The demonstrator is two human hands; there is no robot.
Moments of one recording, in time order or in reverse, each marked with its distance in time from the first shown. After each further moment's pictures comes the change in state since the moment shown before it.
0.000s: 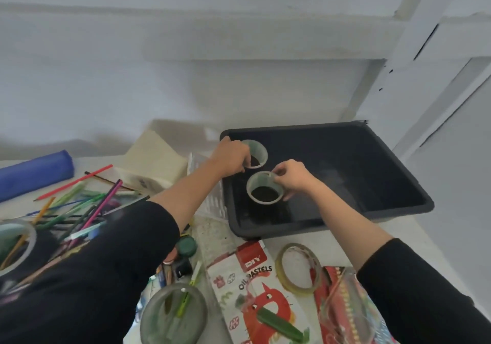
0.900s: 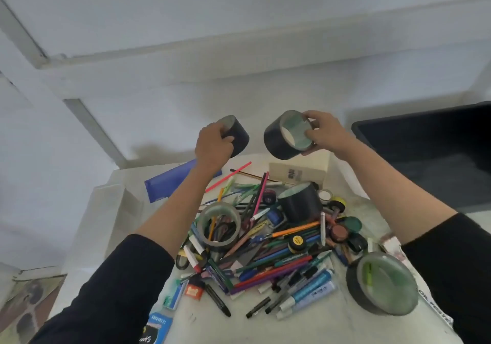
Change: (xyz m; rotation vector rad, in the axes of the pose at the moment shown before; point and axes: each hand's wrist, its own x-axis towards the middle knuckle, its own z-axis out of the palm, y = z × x) left_hand -0.247 -0.262 -0.048 -0.545 0.594 -0.541; right_hand -0.029 -0.248 0.159 0.322 0.187 -0.373
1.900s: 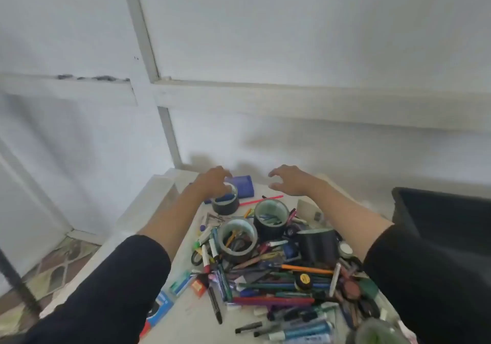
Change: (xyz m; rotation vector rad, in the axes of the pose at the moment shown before) left_hand -0.037 -0.065 -0.060 0.431 -0.350 -0.139; right_hand 0.025 -0.035 0.096 -0.876 -0.507 -0.362
